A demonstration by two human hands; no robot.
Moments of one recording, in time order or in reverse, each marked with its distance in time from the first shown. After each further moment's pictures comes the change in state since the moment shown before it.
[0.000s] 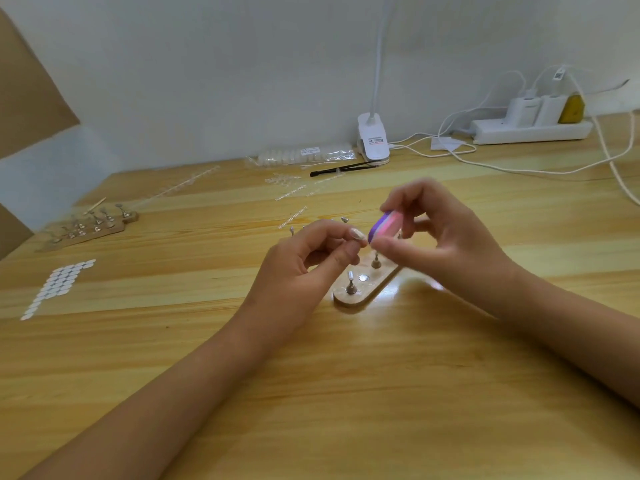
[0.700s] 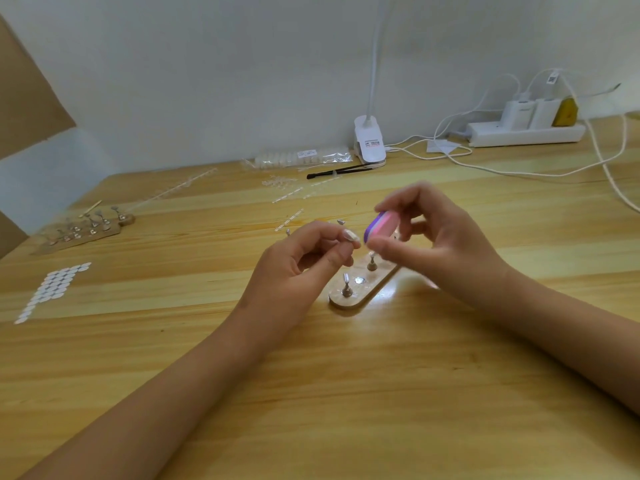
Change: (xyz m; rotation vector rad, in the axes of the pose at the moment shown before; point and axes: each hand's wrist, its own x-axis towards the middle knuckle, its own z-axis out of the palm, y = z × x) left_hand 0.000 -0.003 -0.002 0.004 0.002 -0.033; right_hand 0.001 0.000 -0.001 -0.024 0.028 0.020
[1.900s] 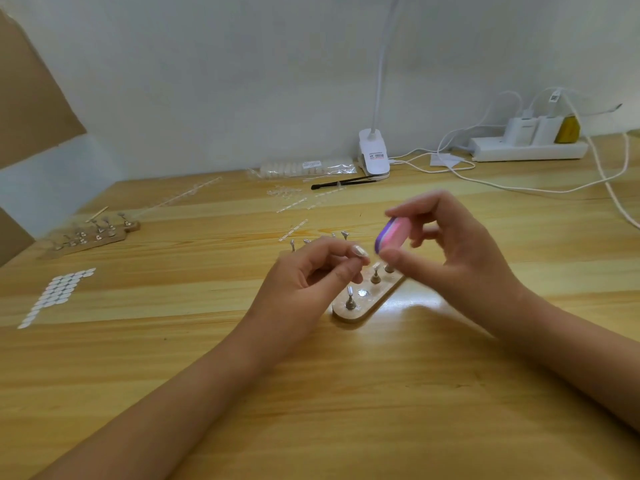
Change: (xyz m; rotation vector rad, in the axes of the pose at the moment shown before) left_hand -0.001 0.004 0.003 -0.059 -0.005 -0.059; right_hand -0.002 -0.004 -0.002 -0.032 0.042 -0.084
